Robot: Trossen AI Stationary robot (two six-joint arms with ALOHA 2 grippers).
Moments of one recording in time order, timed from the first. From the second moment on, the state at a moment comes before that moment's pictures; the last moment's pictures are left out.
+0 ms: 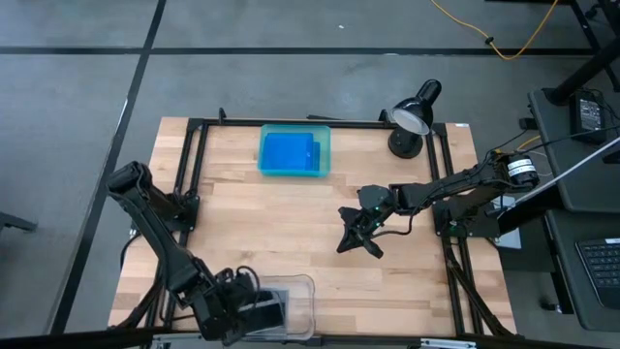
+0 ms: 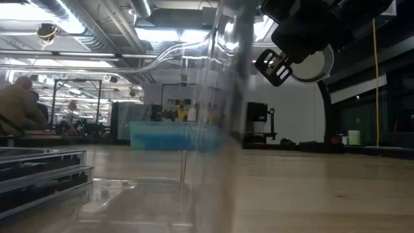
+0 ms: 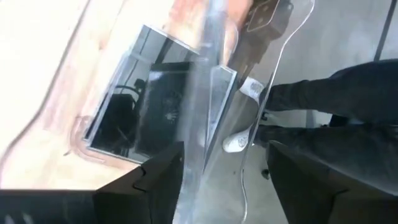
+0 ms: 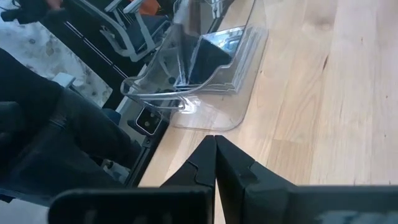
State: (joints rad) left arm -0.89 1.64 1.35 -0.73 -0.21 -1.35; right arm 0.12 1.48 0.73 0.26 -0.57 0.28
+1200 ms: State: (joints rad) left arm -0.83 1.01 1.35 -1.05 -0.94 -0.82; right arm -0.16 1.14 1.25 -0.54 -0.24 -0.16
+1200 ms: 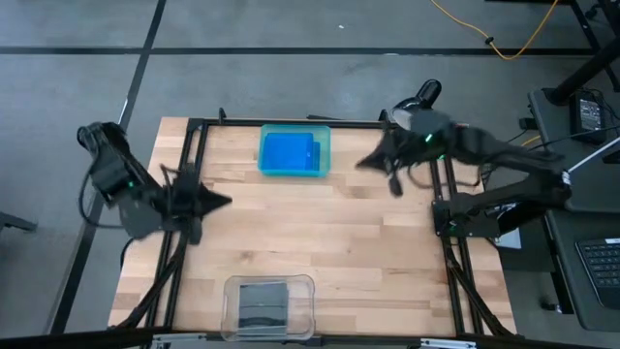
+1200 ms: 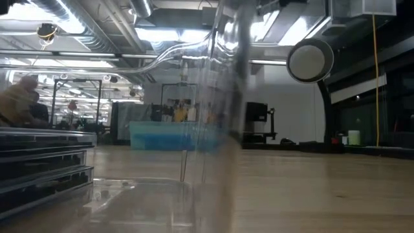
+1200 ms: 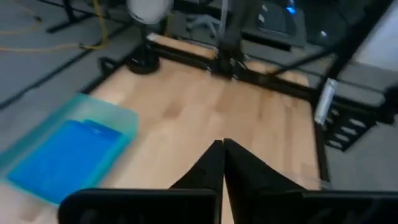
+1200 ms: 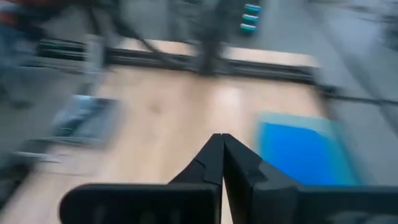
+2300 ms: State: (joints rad) left arm -0.25 0.20 0.30 -0.19 -0.38 -0.73; right arm -0.50 0.37 0.66 -0.43 -0.25 -0.14
